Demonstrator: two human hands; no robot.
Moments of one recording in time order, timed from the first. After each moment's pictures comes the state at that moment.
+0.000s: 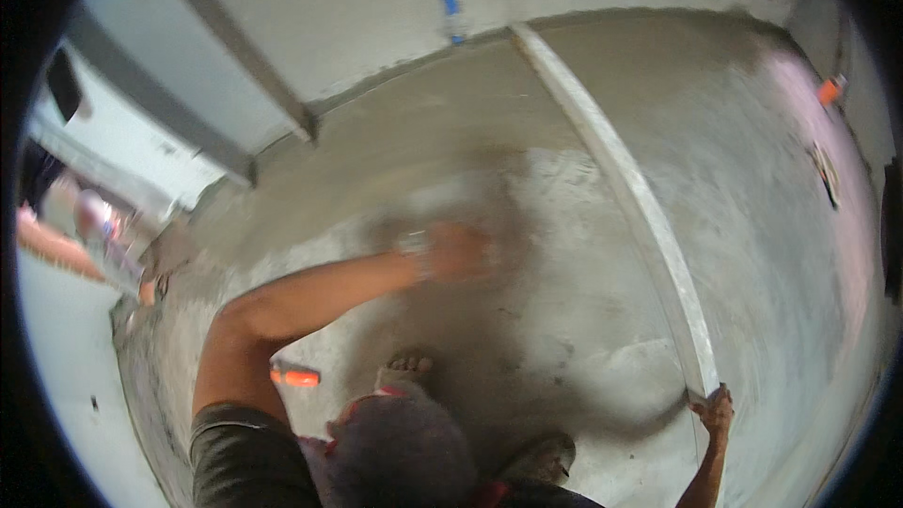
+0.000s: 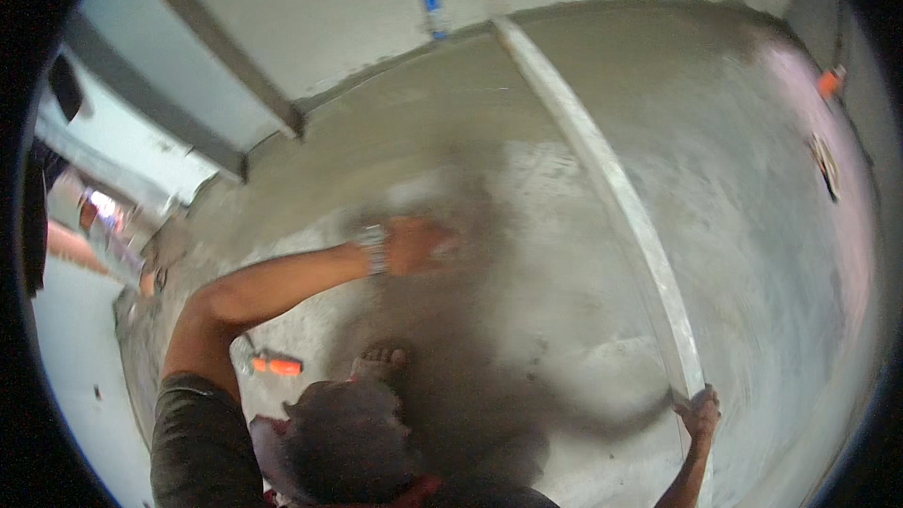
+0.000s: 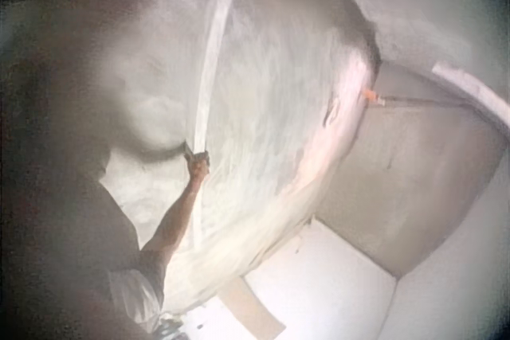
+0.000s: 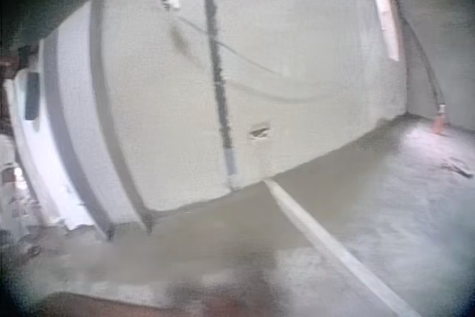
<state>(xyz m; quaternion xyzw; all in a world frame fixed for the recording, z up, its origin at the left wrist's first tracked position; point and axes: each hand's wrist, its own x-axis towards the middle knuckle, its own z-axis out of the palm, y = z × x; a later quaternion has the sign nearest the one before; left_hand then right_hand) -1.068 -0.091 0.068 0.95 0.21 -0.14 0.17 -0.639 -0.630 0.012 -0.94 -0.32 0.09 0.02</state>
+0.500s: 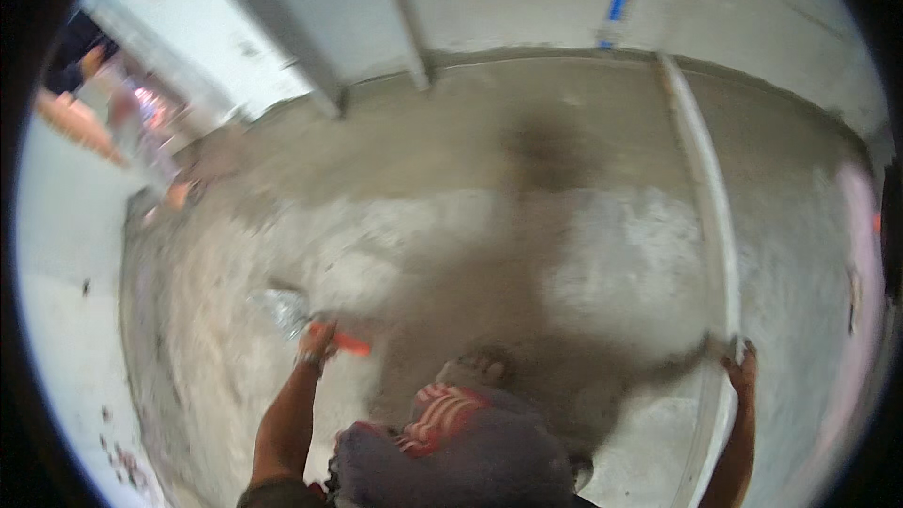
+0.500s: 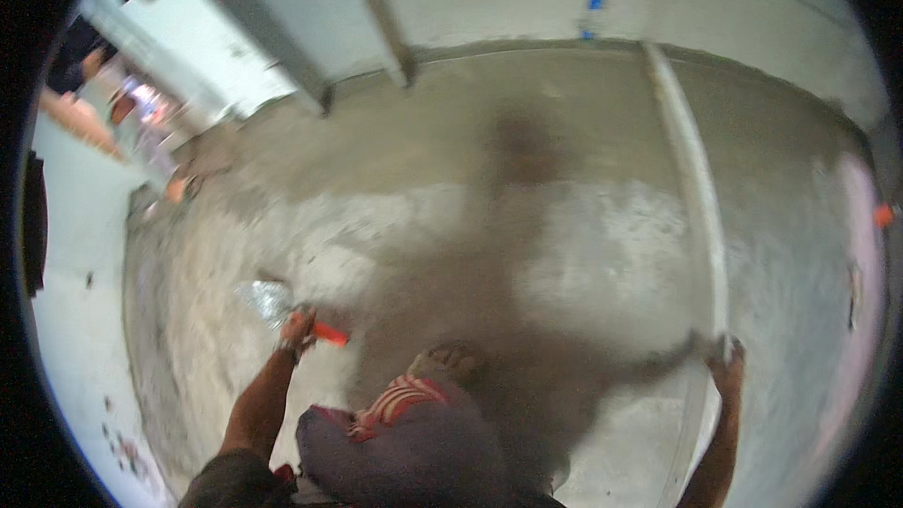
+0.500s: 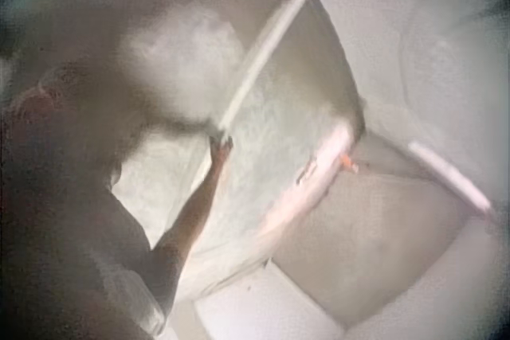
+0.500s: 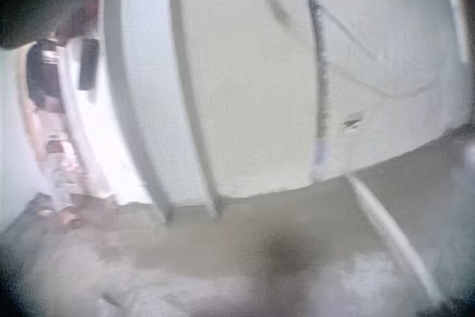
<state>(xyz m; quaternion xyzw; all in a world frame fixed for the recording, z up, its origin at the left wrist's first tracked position) -1.507 -0.279 -0.016 0.14 0.86 0.23 0.42 -0.591 -0.372 -0.006 -0.84 -0.49 0.20 0.12</state>
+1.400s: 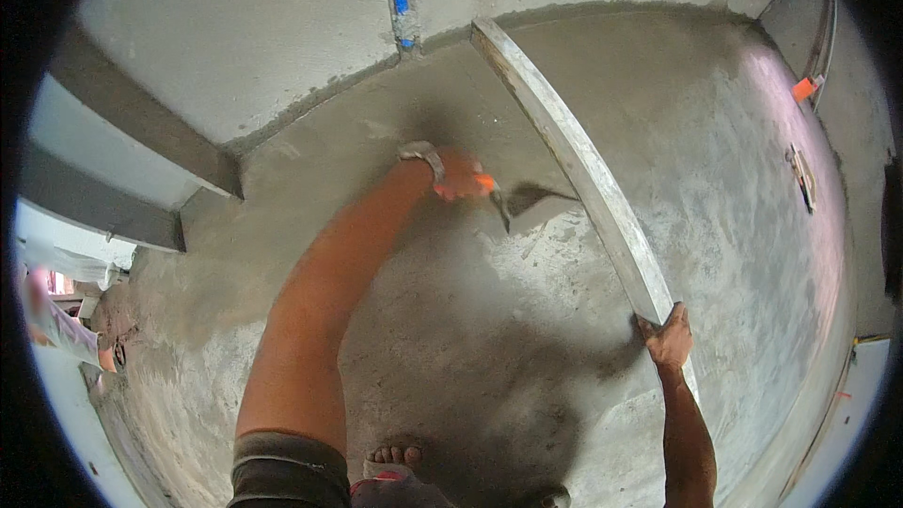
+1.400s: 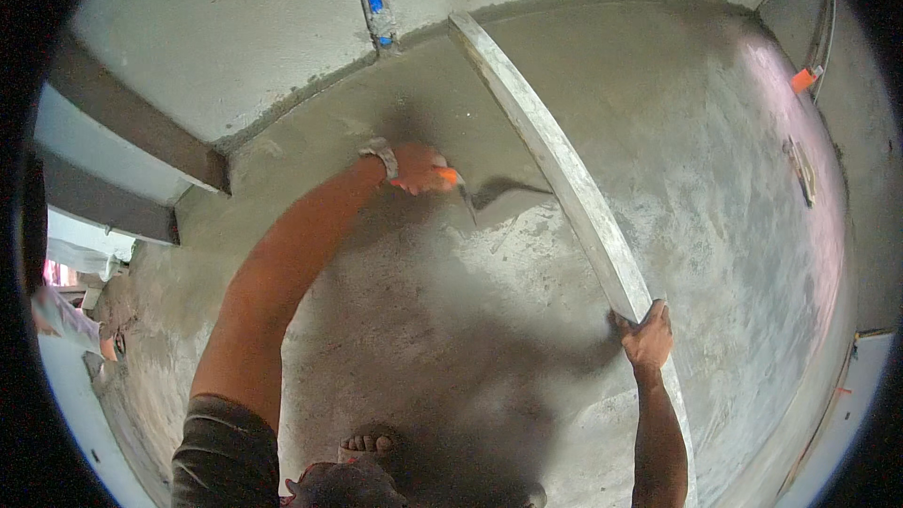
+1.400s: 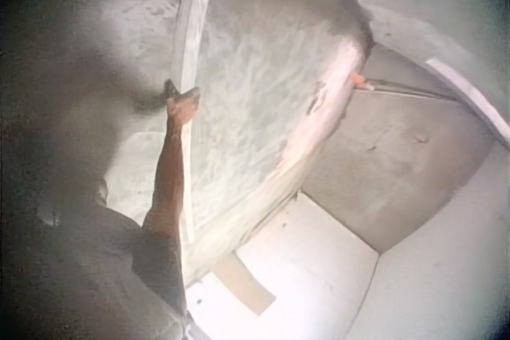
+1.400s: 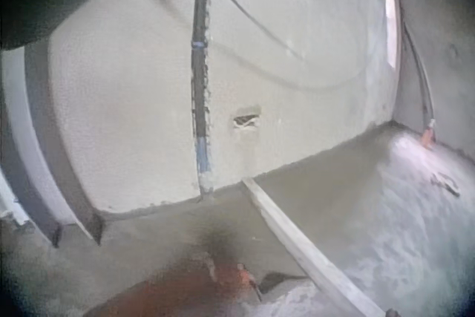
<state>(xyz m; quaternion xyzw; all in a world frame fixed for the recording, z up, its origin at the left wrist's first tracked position) -0.932 0.169 0.027 0.85 0.27 -0.26 0.38 -0.693 -0.273 0.018 -0.95 -0.30 0.05 0.01</state>
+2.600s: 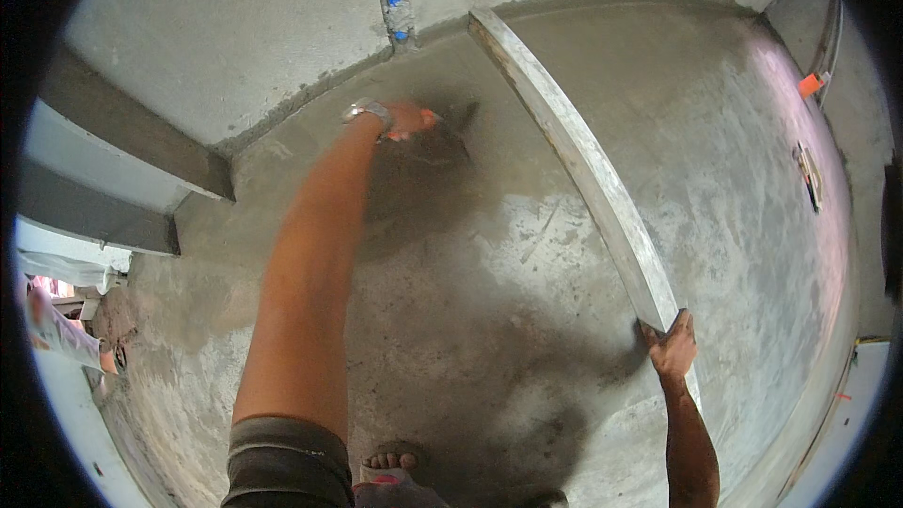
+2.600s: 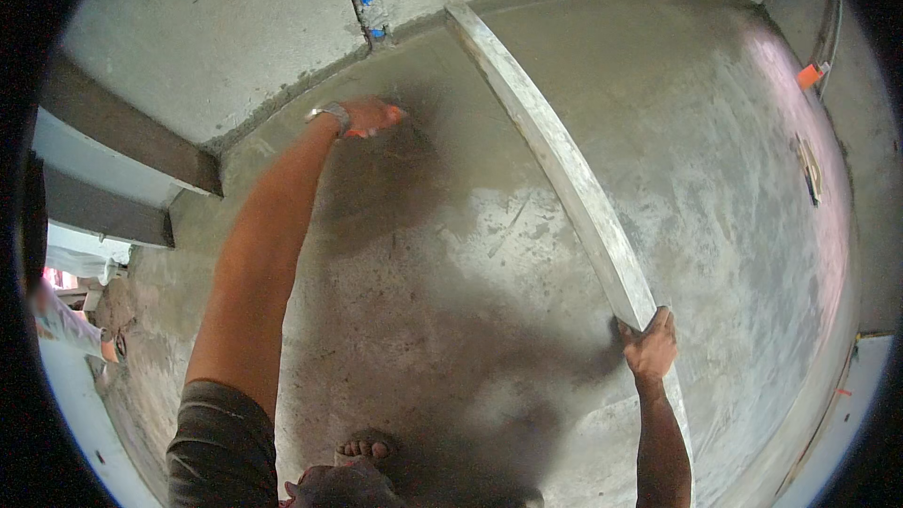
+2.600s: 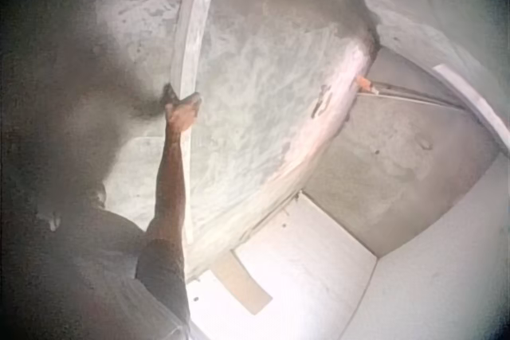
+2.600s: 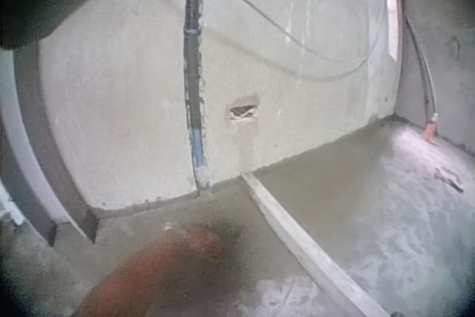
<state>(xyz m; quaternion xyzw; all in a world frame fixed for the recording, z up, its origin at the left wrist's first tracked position) -0.949 0.269 0.012 0.84 0.42 -0.19 0.28 -0.687 -0.282 0.009 -0.95 -0.30 0.03 -0.01</state>
